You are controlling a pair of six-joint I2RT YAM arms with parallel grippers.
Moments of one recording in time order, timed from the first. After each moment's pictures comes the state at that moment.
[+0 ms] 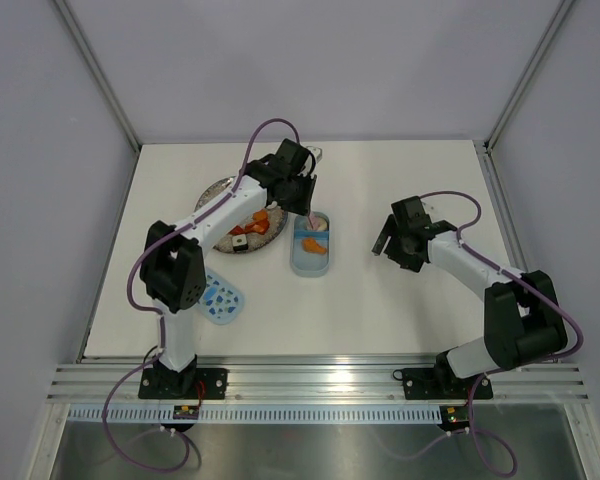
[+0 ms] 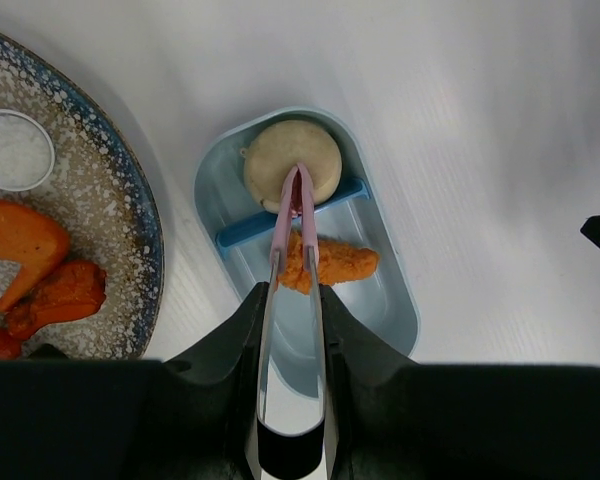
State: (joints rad) left arm -0.59 1.96 1.75 -0.73 0.06 -0.24; right arm 0.33 1.47 0.90 -0.50 0.14 0.75
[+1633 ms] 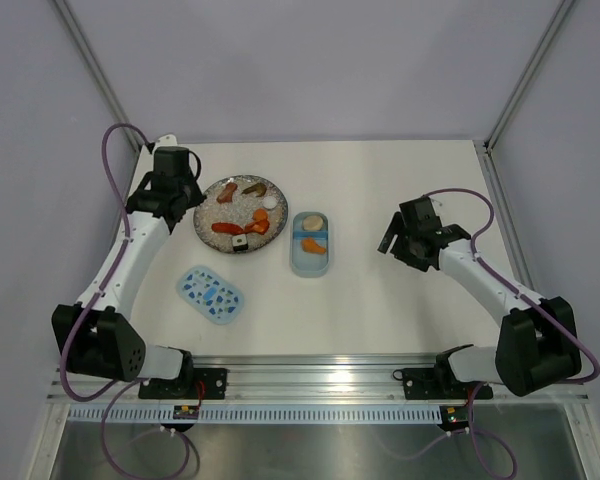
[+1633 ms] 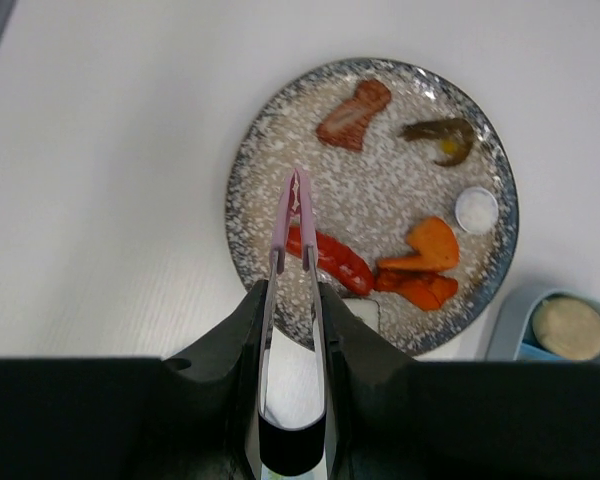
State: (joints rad) left arm -0.16 1.38 1.27 -0.58 -0.27 -0.41; right arm 0.33 1.33 0.89 -0.56 0.16 0.72
